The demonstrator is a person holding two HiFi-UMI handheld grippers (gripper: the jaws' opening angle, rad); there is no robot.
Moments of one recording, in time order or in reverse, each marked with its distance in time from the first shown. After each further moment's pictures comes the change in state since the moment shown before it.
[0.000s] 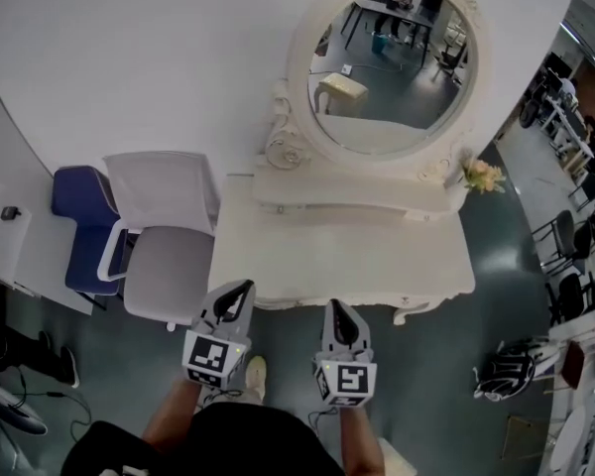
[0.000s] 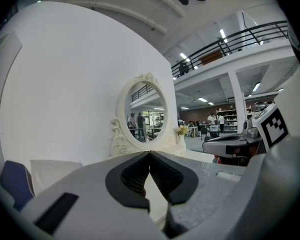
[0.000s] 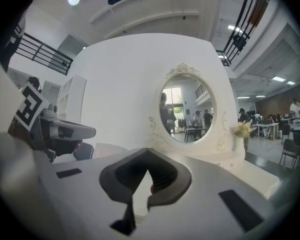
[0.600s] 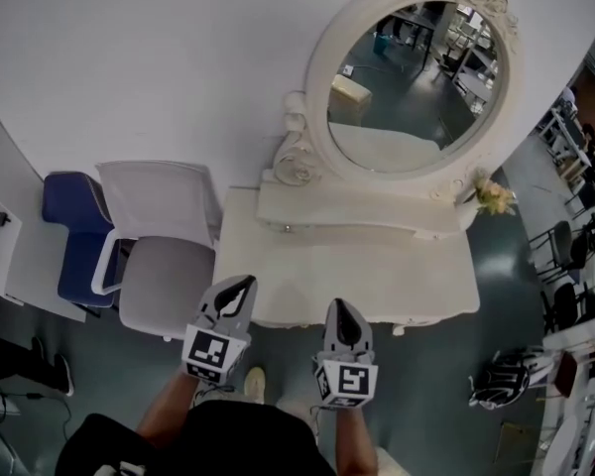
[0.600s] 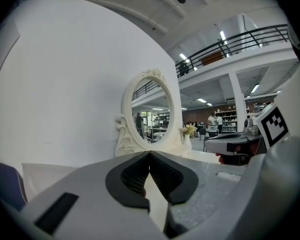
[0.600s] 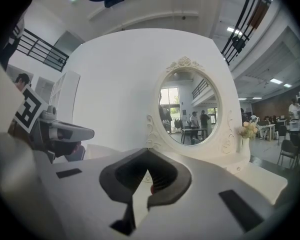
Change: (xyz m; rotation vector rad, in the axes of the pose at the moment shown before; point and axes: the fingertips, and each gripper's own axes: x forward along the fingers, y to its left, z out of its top) left arm 0.061 0.079 -0.005 -0.004 -0.006 -0.029; right arm 0.091 0.005 0.004 -0.006 -0.006 -0.047
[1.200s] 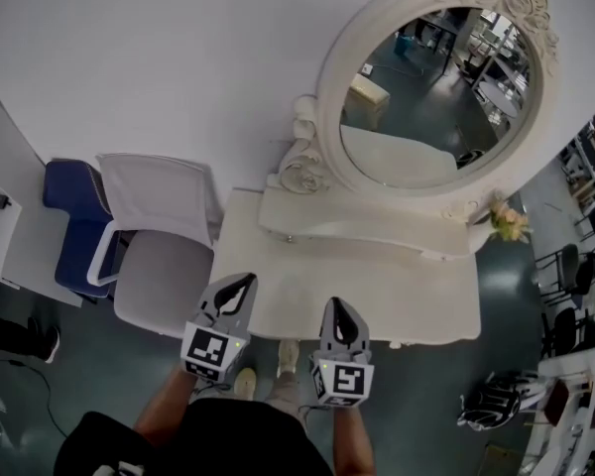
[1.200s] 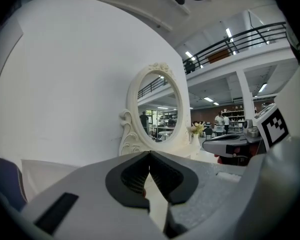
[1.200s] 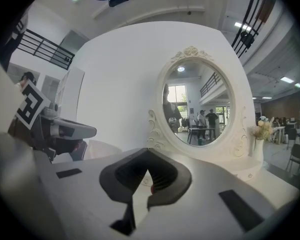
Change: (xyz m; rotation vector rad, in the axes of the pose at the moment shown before) left arm 0.052 0.018 -0.014 -0.048 0.032 0.059; right arm 0.063 -0.020 -0.013 -0.038 0.027 0.084
